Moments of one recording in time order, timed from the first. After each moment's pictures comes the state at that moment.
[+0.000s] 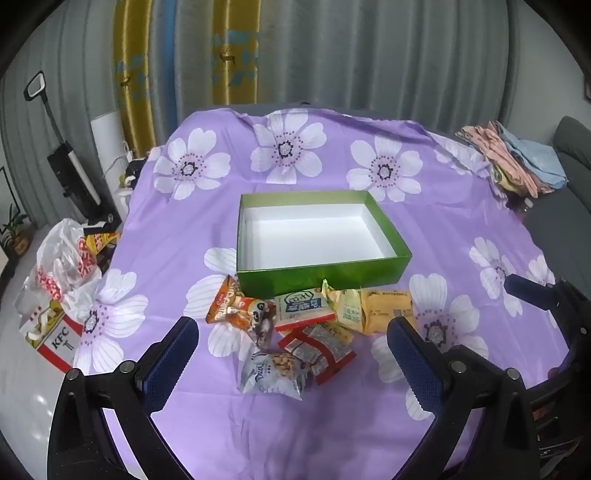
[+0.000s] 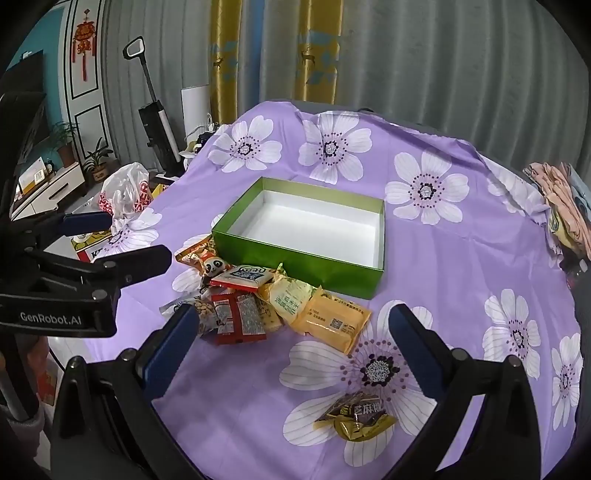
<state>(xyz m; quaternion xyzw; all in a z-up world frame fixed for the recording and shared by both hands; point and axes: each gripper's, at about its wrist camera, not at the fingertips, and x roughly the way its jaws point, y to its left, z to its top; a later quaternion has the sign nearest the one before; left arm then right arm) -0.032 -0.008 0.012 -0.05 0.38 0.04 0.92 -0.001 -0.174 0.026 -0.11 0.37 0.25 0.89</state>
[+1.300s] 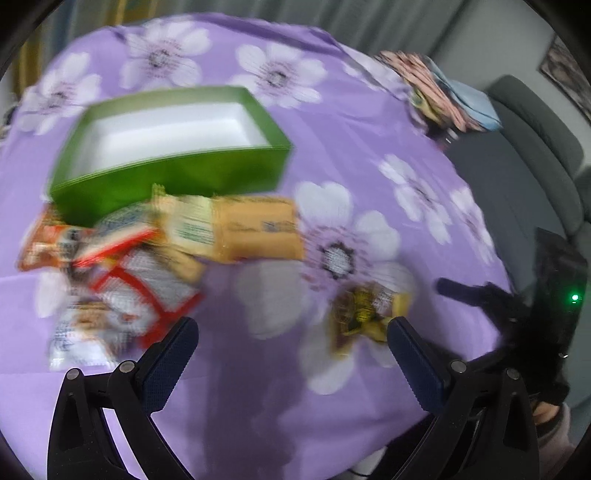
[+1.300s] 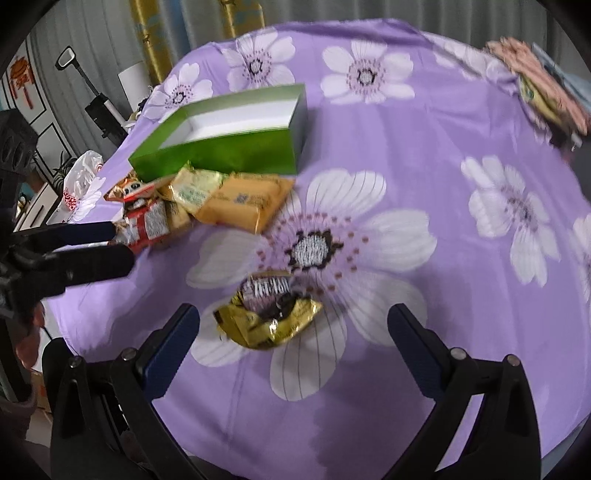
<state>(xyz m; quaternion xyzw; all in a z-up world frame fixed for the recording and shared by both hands) 0.010 -0.097 -0.083 -0.10 0.50 -0.19 0.84 0.006 -0.282 -0.091 -0.02 0.49 0.20 0.85</state>
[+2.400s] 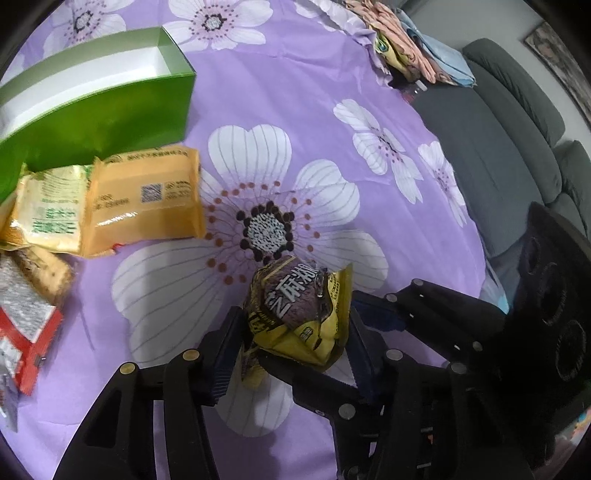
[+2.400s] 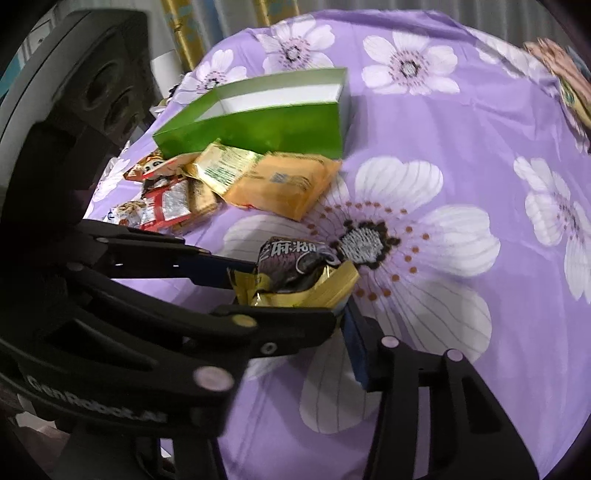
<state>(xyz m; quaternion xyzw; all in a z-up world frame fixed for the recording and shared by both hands) 0.040 -0.153 -0.120 -0.09 0.55 -0.27 0.79 0.013 -0.254 -0.110 -0.03 0.47 0.26 0.84</state>
